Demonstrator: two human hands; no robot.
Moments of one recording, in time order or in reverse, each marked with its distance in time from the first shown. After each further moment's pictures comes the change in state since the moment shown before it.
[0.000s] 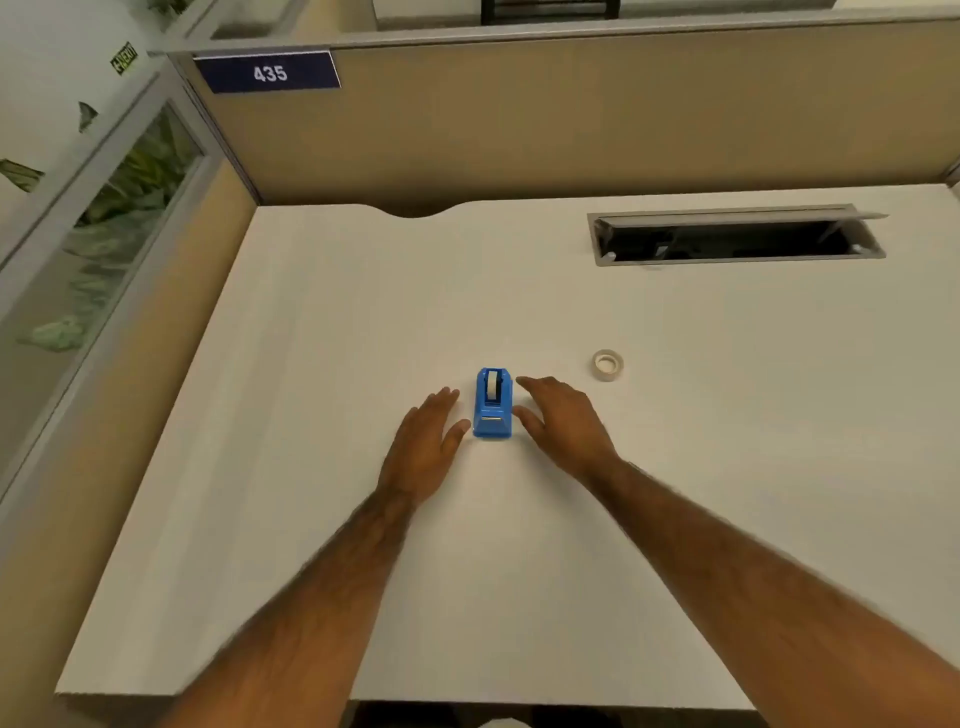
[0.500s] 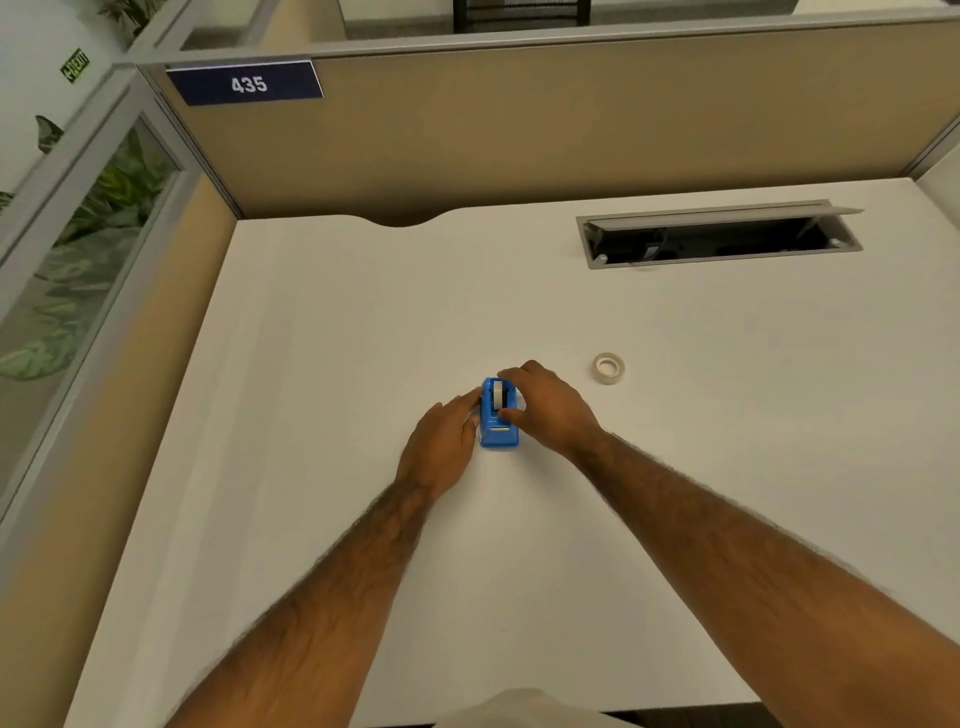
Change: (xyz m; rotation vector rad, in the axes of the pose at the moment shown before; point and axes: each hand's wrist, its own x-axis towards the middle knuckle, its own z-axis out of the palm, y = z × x) left_hand 0.028 0.006 -0.004 -0.072 -0.067 0.049; right_hand 0.038 -0.026 -0.003 0.058 -0.085 0.083
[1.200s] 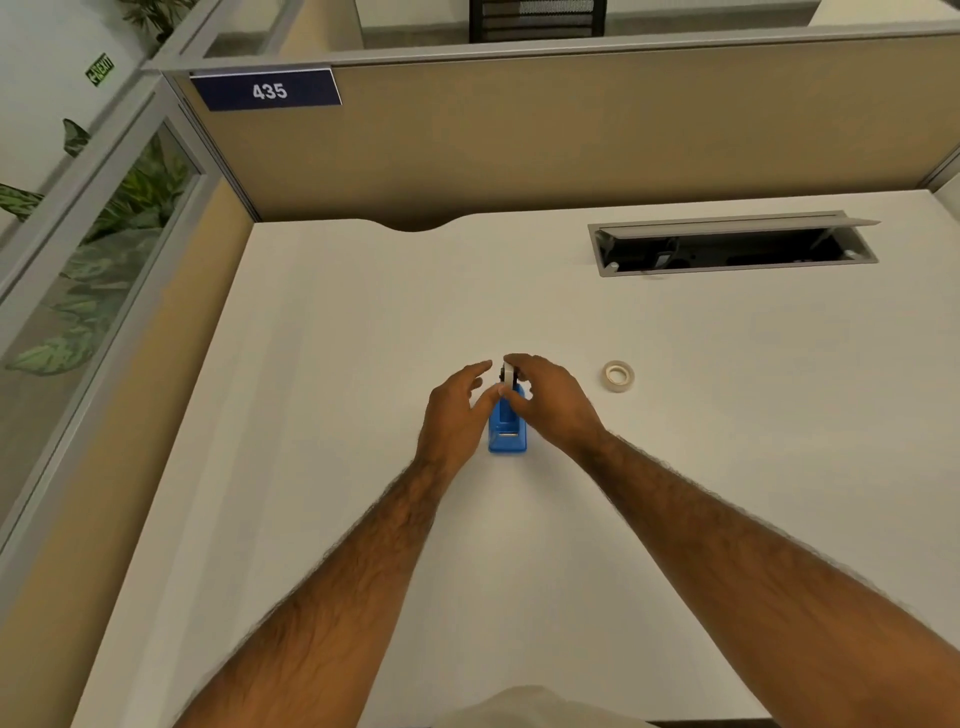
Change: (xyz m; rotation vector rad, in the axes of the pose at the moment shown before) left_hand 0.013 0.039 -0.023 -0.389 0.184 -0.043; right_hand 0.006 -0.014 -0.007 0.177 0.119 -0.015
